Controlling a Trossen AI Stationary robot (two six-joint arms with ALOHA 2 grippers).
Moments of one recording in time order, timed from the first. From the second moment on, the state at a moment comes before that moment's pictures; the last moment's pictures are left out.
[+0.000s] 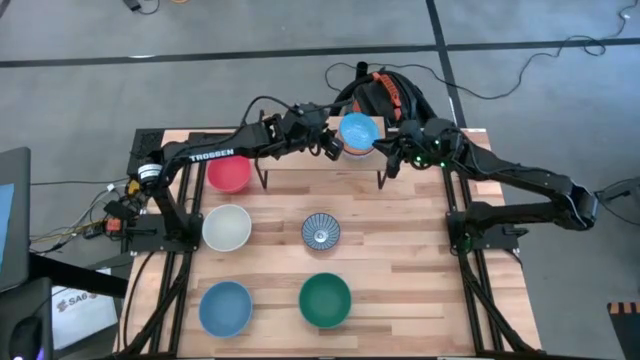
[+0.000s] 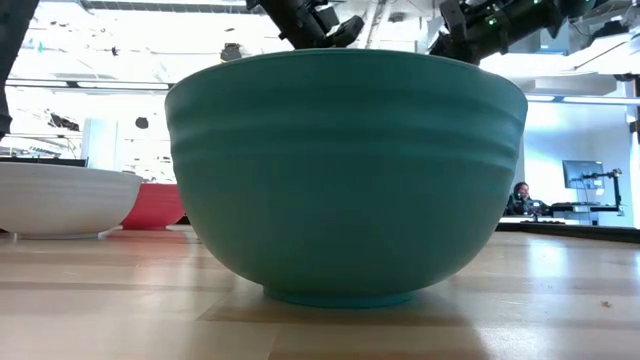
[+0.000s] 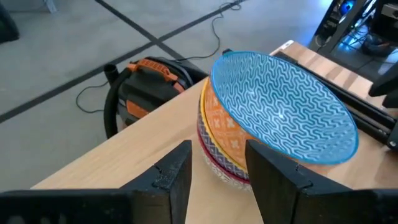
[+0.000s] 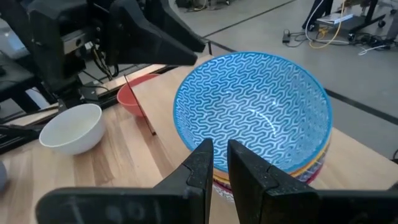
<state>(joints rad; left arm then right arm) 0.32 1.75 1.63 -0.34 -0.40 -0.28 -0.51 0.99 0.79 -0.09 -0.05 0.17</state>
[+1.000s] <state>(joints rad) 0.38 1.82 1.63 -0.20 -0.19 -0.04 -0.53 0.91 0.80 -0.16 -0.05 0.16</state>
